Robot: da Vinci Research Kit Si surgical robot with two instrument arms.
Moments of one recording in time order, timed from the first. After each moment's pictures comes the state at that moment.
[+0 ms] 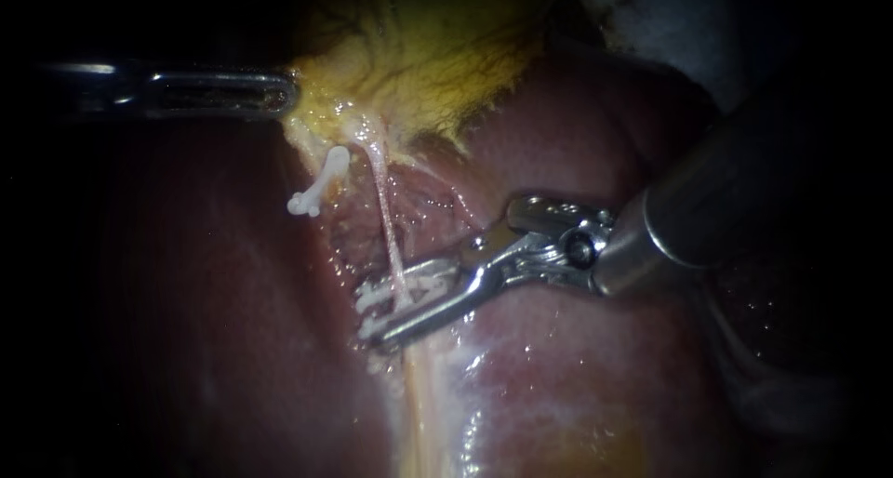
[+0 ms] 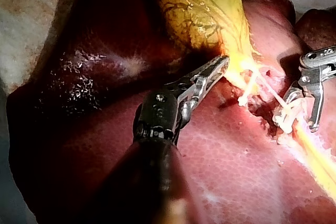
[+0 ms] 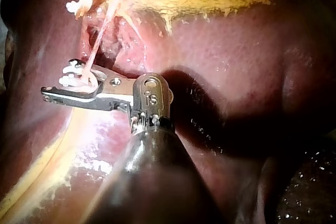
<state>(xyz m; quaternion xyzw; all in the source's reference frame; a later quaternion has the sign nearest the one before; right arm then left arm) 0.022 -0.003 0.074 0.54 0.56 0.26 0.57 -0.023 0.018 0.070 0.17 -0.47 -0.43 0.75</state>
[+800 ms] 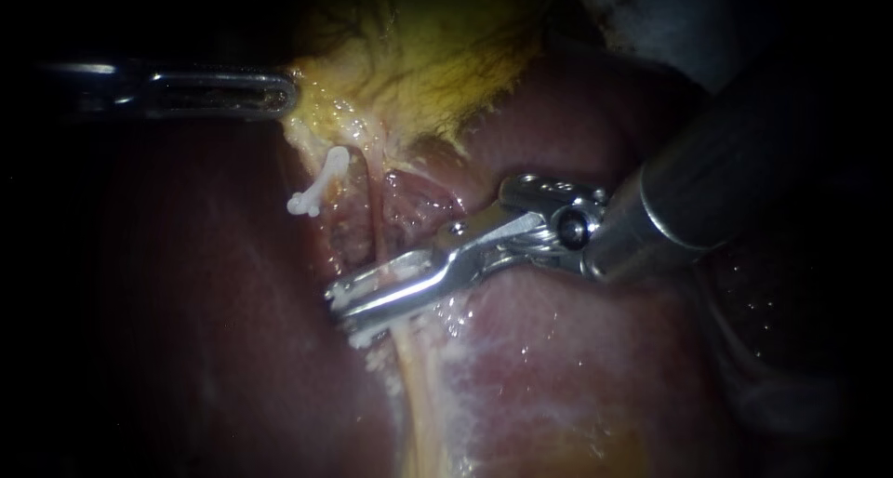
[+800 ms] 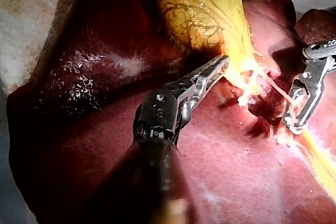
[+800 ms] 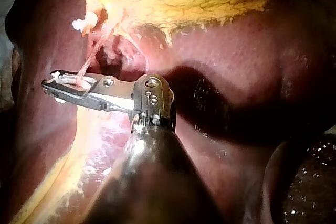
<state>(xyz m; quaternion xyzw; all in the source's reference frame) 0.022 -0.001 0.072 0.54 0.56 0.29 0.56 -0.023 0.018 0.071 0.17 -0.47 -0.43 0.75</state>
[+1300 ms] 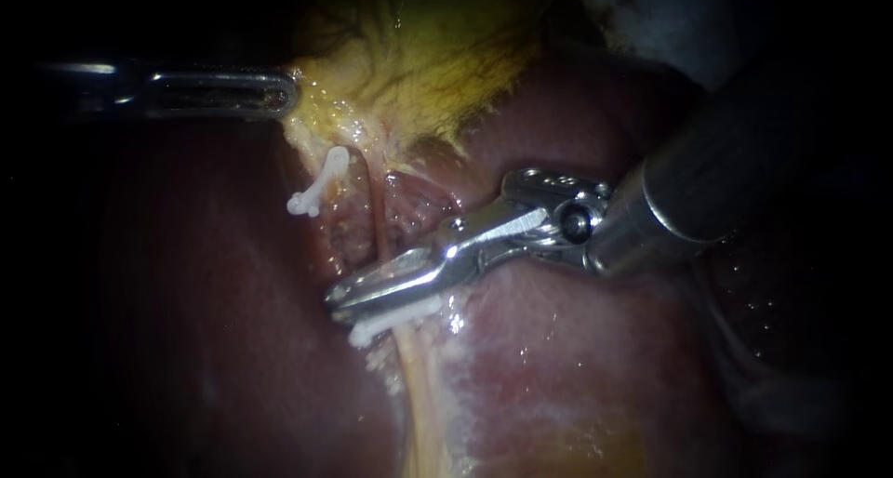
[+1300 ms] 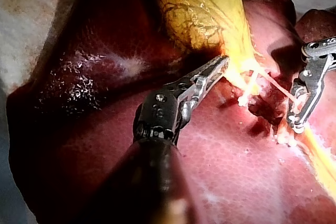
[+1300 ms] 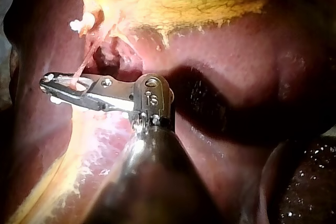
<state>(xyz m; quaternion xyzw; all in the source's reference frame) 0.022 0.000 0.072 0.54 0.55 0.28 0.57 -0.023 0.018 0.071 0.17 -0.47 -0.43 0.75</state>
